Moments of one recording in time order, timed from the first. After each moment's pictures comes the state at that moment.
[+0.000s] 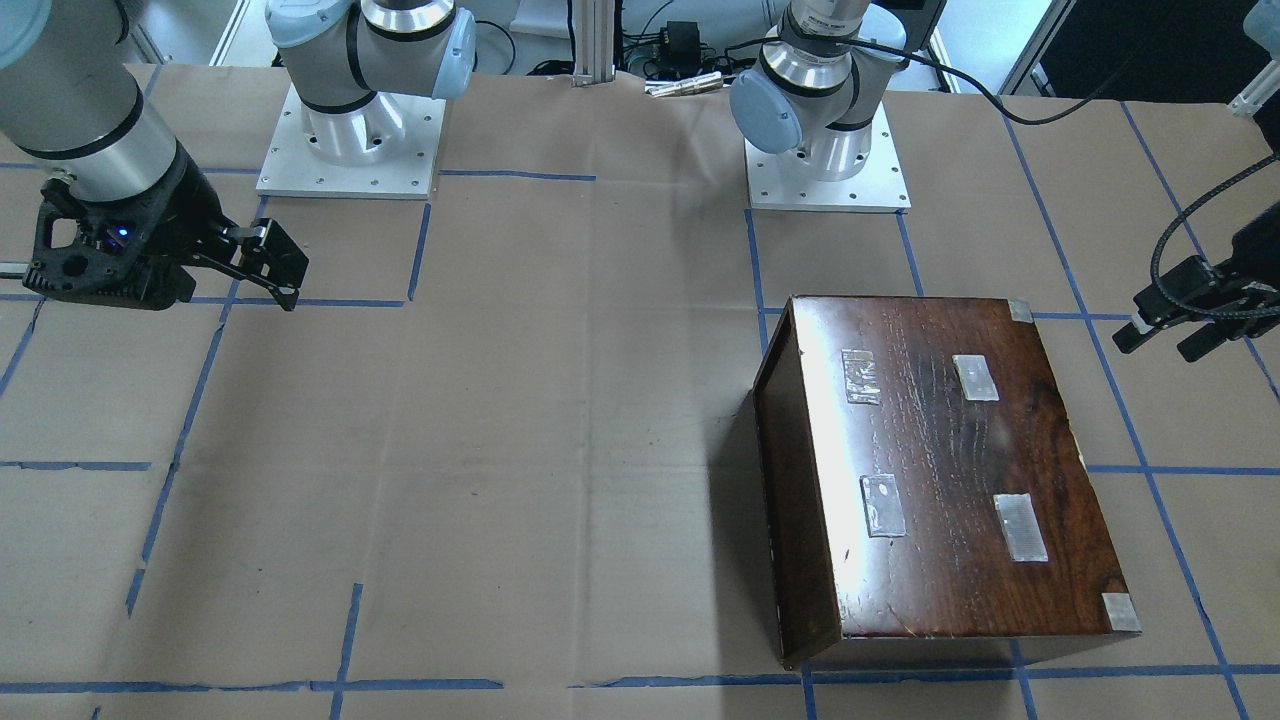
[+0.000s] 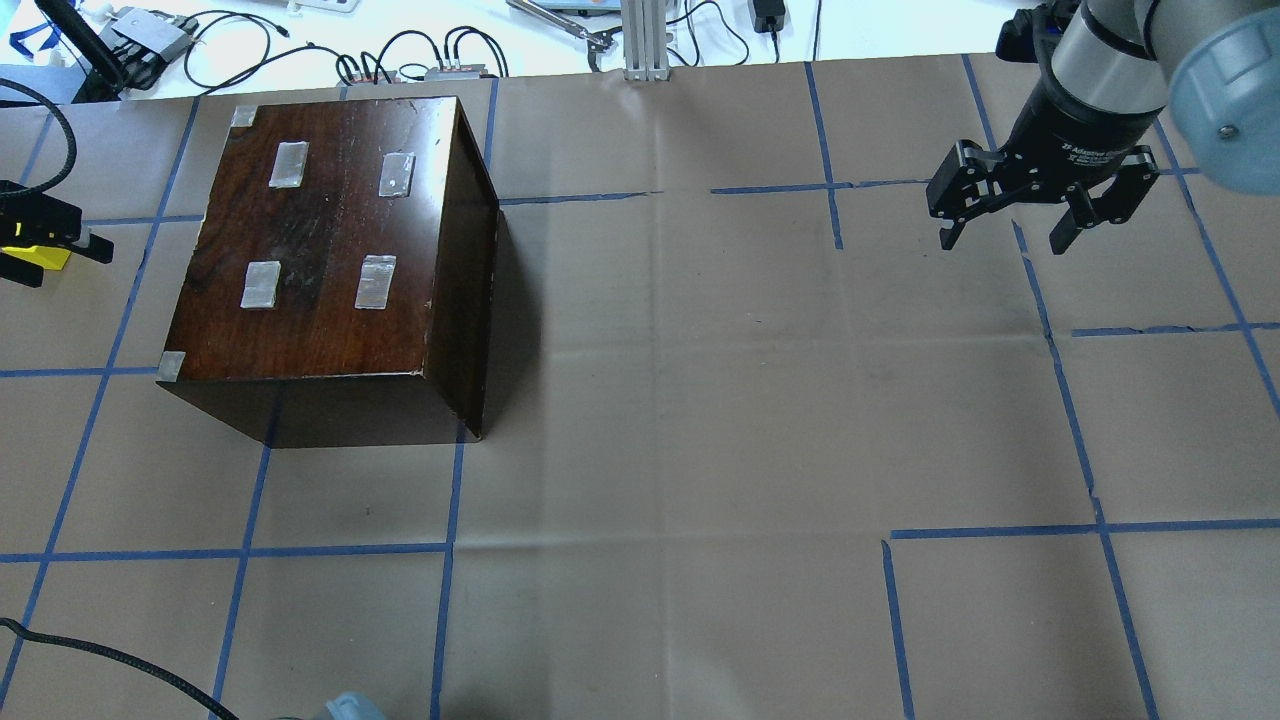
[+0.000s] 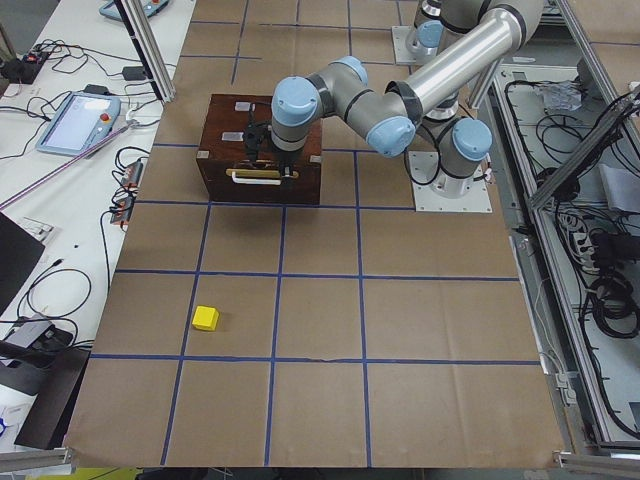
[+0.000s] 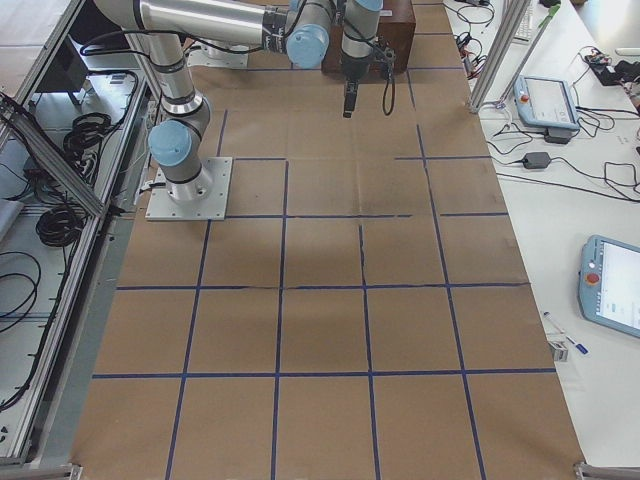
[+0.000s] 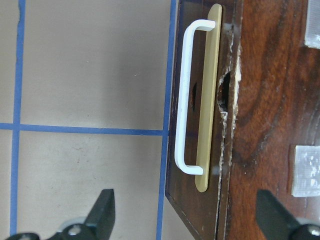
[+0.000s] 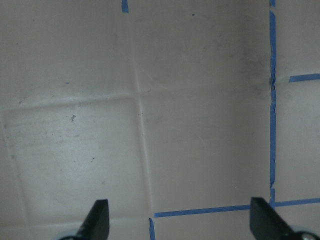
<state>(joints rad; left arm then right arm) -0.88 -1.70 -1.63 -1.46 1.27 0.61 1.45 -1.53 1.63 -1.62 -1.56 -0.03</state>
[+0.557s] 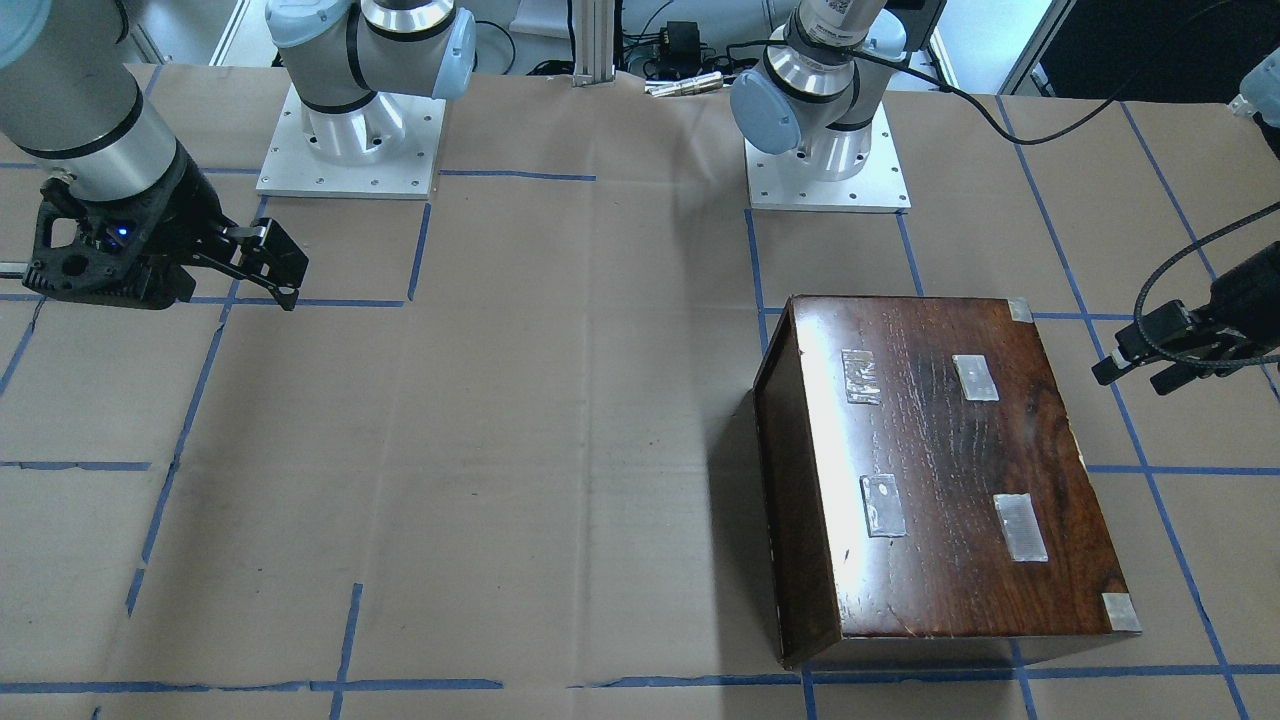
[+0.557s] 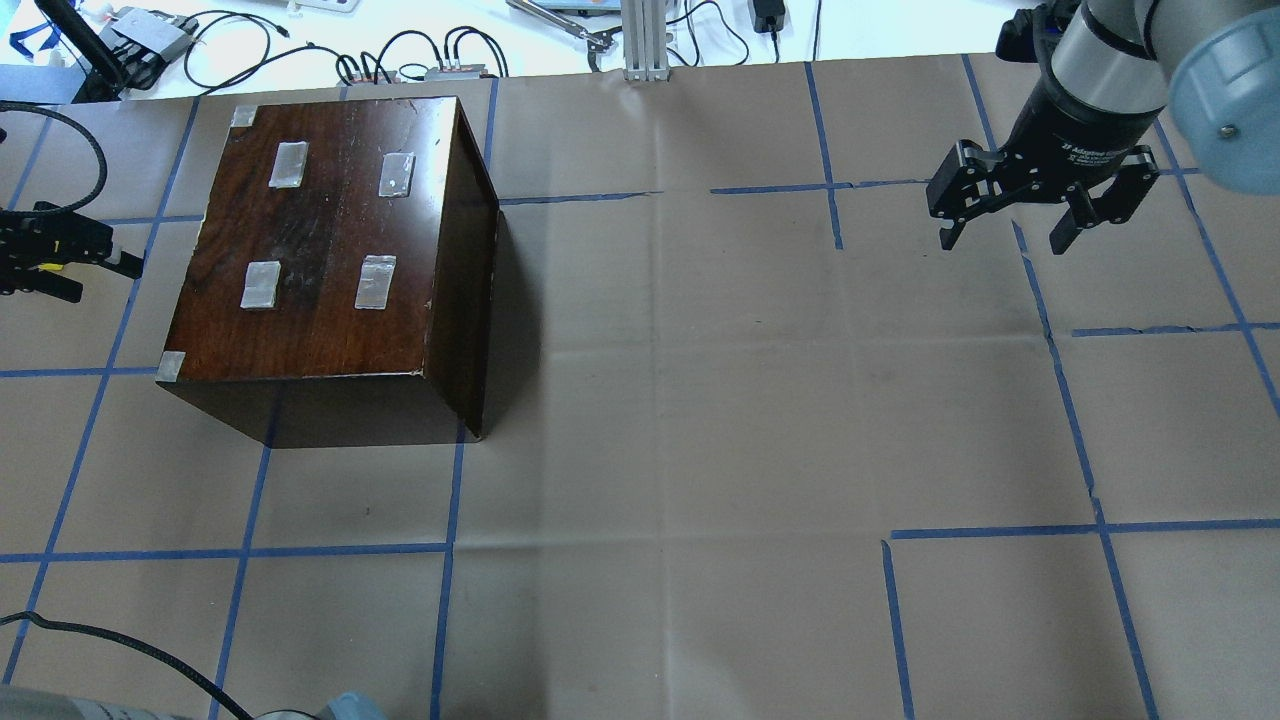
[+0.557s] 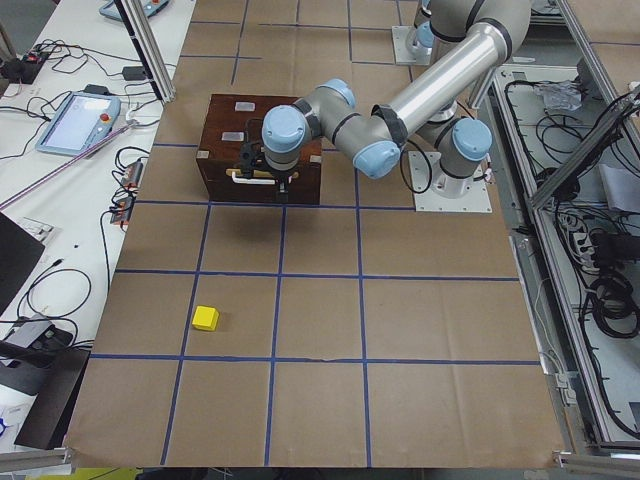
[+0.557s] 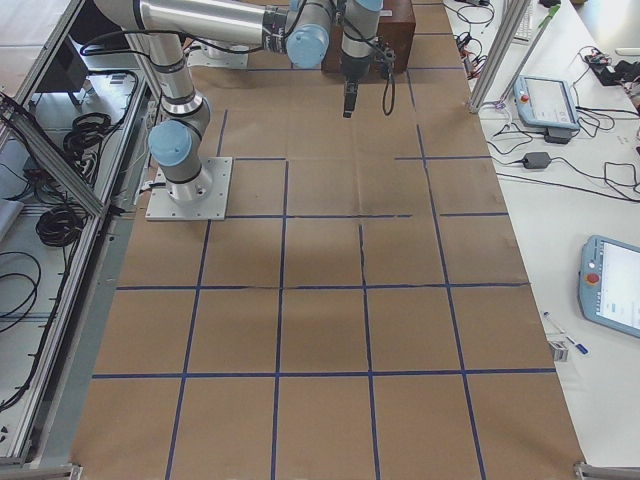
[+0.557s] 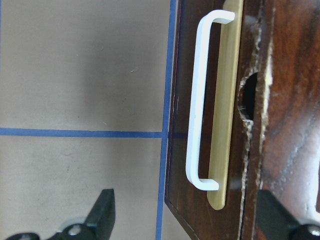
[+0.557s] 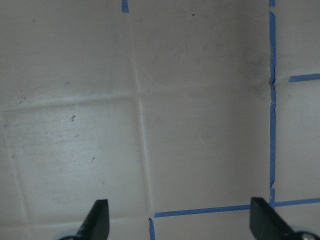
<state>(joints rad) -0.89 -1.79 -1.63 -1.45 1.26 0.65 1.45 -1.53 1.63 -1.62 -1.56 -0.03</state>
